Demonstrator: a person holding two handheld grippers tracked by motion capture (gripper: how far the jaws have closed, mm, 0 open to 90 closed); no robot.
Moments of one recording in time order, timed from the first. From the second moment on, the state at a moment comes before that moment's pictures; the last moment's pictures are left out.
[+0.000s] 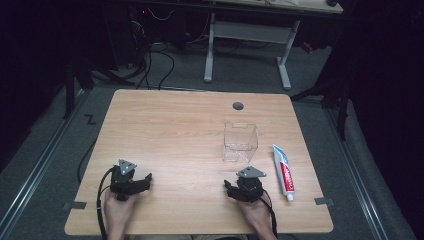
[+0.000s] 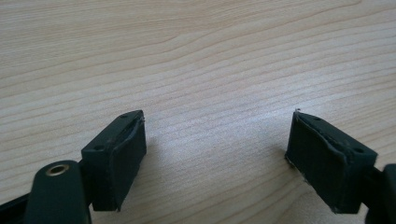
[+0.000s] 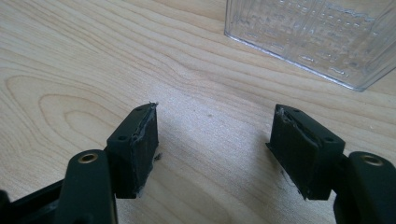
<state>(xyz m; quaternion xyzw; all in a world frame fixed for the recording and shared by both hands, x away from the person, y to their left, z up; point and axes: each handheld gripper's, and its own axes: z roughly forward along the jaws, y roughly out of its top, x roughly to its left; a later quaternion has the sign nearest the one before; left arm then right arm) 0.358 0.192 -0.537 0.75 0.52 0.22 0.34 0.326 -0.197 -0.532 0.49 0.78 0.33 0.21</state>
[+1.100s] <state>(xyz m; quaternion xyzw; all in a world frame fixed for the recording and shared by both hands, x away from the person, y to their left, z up) 0.358 0.192 -0.537 0.75 0.52 0.22 0.33 0.313 -0.215 -0.512 0.48 0.77 0.36 0.20</state>
